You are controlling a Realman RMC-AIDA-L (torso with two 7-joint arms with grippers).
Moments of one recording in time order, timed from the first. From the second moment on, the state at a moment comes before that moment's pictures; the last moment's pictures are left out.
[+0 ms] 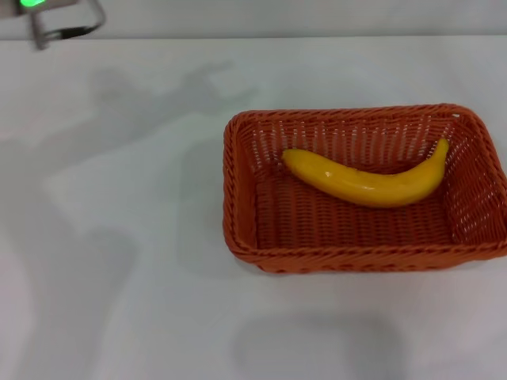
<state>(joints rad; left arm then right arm) -1.17 -2.07 2.85 -0.73 -0.45 1.60 -1.53 0.42 1.99 -0.32 -0.95 -1.69 -1.31 1.47</state>
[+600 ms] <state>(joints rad) -0.45 -2.07 2.84 -0.65 -1.29 1.61 -1.13 0.33 2.00 -0.24 -0.59 -1.32 -1.24 1.03</state>
